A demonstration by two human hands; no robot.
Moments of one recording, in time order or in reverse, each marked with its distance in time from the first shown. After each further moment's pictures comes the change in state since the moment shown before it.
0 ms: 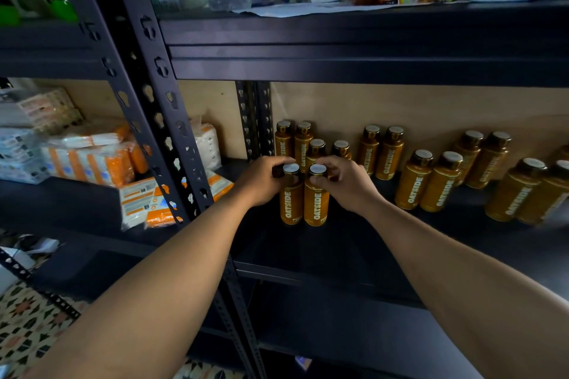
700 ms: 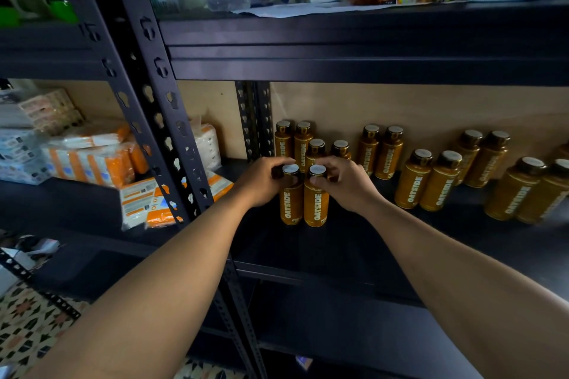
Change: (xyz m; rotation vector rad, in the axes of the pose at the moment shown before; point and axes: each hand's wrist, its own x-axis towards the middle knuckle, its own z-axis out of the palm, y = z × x) left_hand -0.002 0.000 0.000 -0.008 -0.023 0.005; right_hand 0.000 0.001 0.001 -0.031 -0.004 -0.006
